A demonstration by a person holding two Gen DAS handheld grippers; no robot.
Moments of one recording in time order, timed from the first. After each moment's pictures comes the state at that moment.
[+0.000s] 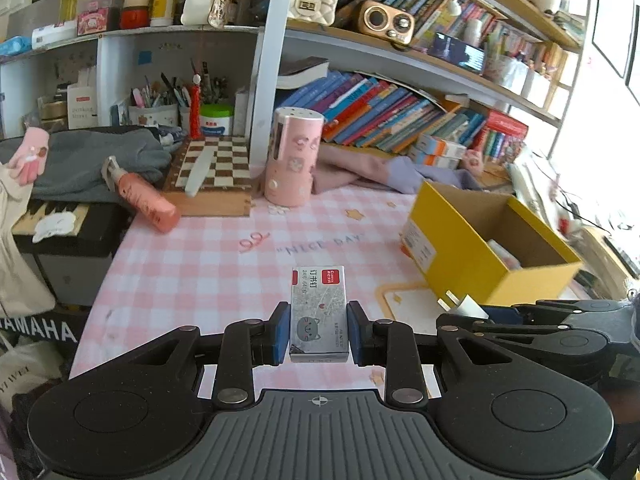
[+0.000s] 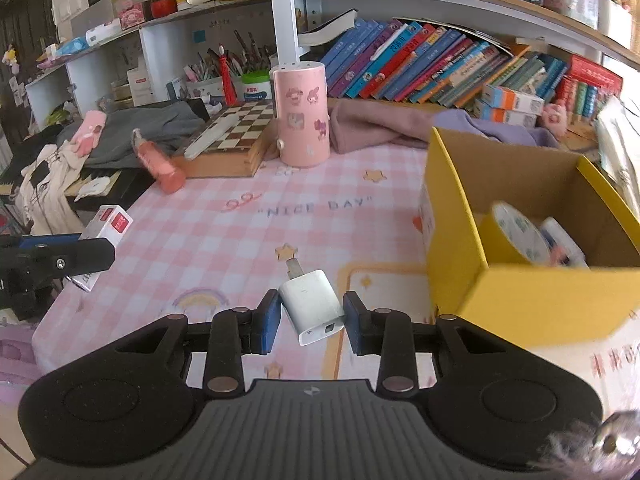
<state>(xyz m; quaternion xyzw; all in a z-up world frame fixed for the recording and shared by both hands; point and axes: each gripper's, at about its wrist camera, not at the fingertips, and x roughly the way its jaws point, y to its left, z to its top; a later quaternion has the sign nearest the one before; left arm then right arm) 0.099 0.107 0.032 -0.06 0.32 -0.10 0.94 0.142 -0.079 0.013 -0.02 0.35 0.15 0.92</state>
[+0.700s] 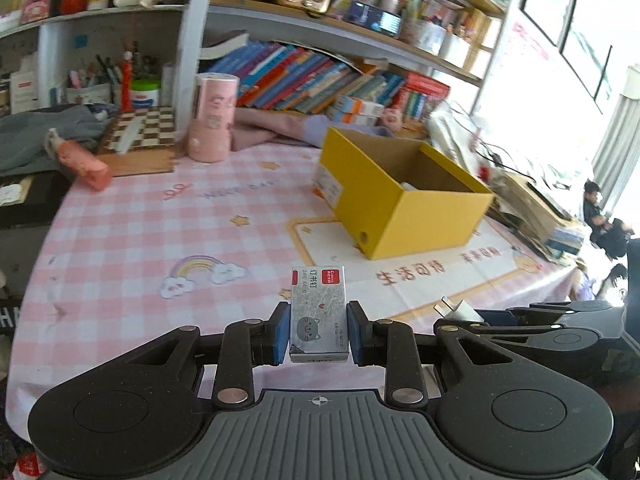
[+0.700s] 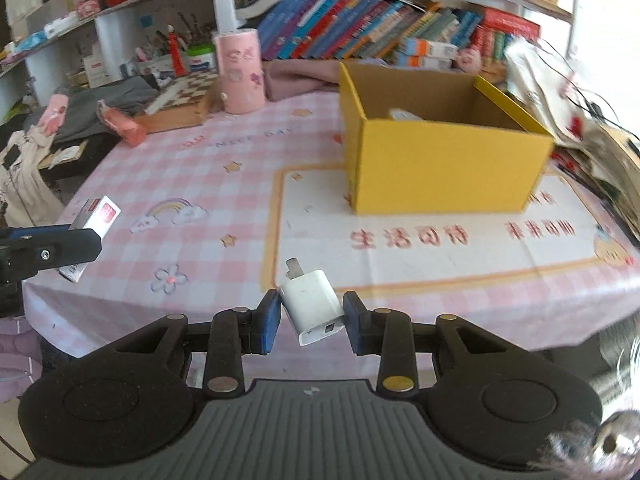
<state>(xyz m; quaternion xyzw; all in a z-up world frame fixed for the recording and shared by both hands) 0.031 0.074 0.016 -0.05 0.34 -0.21 0.92 0.025 -0.128 0.000 0.00 0.39 0.06 0.92</state>
